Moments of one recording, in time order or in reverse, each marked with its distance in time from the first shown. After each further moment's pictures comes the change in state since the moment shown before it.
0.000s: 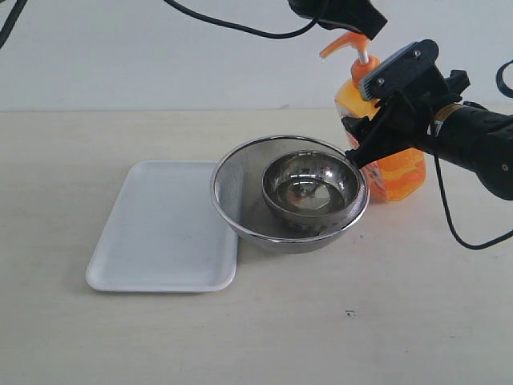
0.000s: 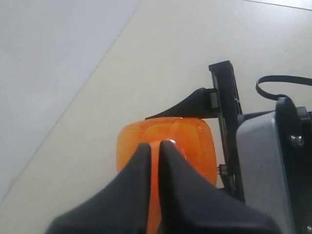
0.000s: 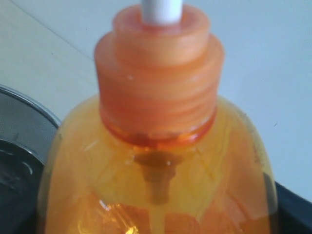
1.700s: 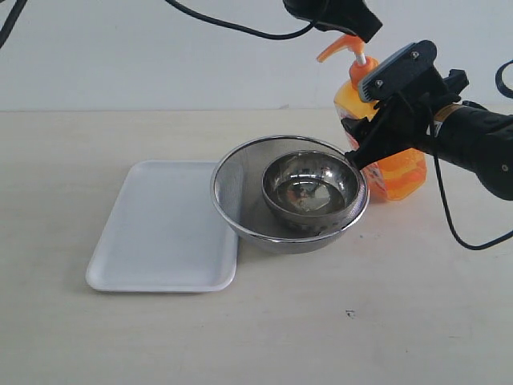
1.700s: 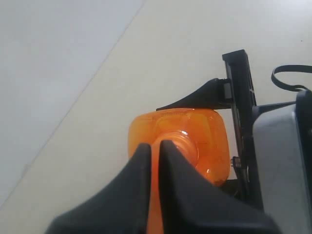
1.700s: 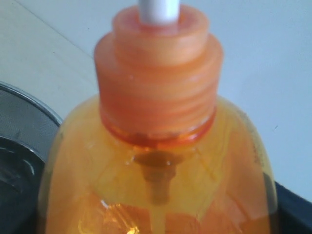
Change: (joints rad) left arm -0.001 0.000 -0.001 0.079 0.006 -0.048; right arm 0.000 0.000 0.000 -0.009 0.000 -0.006
